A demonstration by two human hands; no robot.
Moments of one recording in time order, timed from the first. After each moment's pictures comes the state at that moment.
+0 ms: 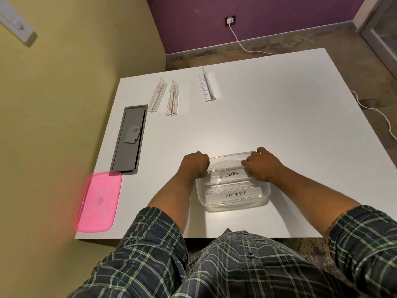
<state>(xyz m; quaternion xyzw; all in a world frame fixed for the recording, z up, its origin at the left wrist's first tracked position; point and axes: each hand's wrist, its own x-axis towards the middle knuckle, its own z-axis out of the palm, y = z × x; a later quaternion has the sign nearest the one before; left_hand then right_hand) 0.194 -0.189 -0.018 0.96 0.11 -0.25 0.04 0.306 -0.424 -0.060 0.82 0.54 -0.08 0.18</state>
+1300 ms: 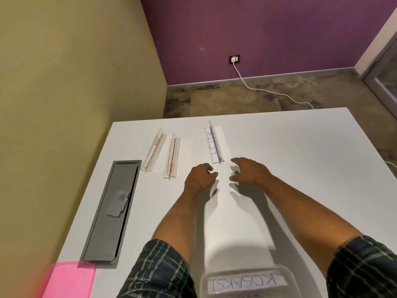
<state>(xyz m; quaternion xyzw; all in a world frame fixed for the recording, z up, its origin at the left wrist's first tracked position) 0.432 -0.057 -0.047 0.88 0.29 -0.09 0.37 0.550 -0.228 -0.050 0.91 0.30 -0.27 -0.10</state>
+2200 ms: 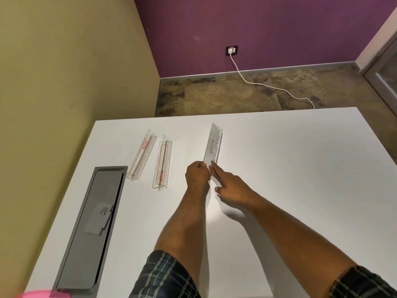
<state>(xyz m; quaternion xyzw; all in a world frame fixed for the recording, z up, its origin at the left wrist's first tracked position) 0.499 -0.050 -0.090 0.68 0.47 0.03 0.56 0.541 -0.186 -0.110 0.86 0.33 -0.30 -0.25</state>
